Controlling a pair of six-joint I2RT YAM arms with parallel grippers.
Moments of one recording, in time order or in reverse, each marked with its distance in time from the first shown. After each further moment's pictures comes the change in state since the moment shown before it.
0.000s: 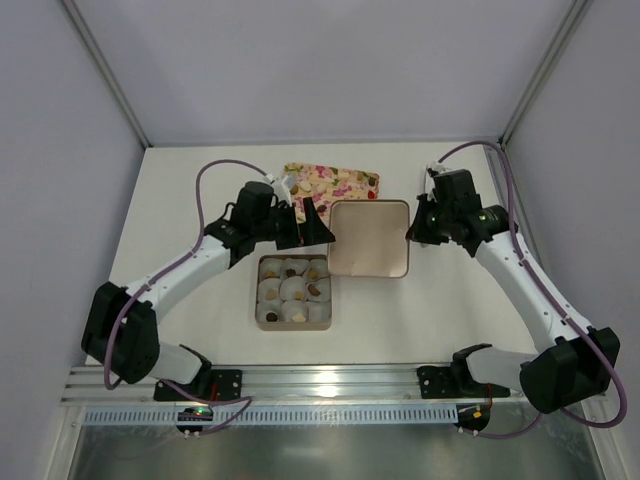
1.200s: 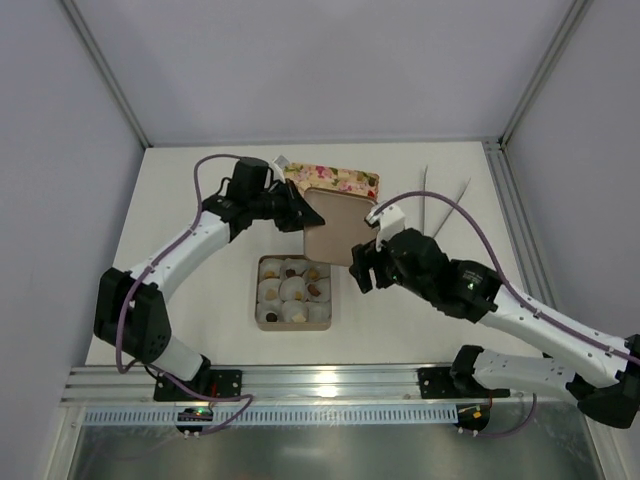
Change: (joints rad) left arm 0.063 0.134 0.226 -0.121 0.128 -0.251; right arm 0.614 -0.242 -0.129 0.189 0.296 -0.120
